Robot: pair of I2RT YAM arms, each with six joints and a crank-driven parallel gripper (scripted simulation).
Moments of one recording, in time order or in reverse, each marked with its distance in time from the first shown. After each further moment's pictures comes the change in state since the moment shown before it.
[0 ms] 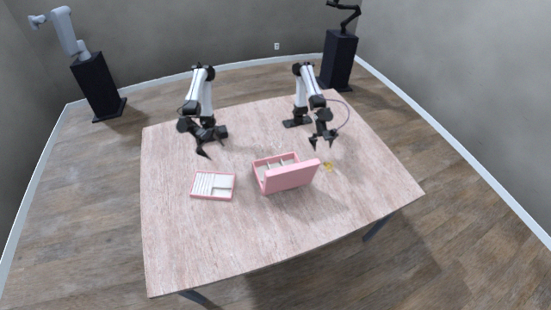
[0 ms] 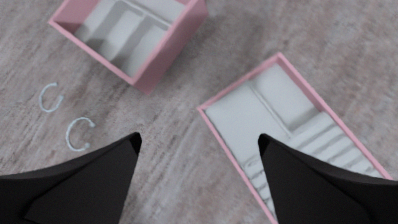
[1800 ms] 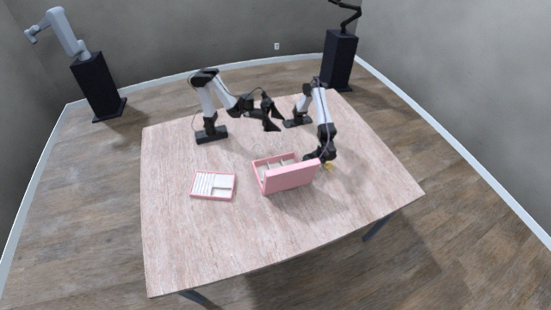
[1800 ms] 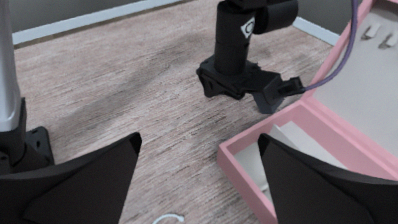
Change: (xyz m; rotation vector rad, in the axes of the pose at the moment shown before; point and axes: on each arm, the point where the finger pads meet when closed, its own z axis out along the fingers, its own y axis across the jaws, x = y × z) left arm 0.019 -0.001 0.076 0.488 0.555 1.108; right arm -0.031 0.318 0.149 -0.312 -0.446 -0.288
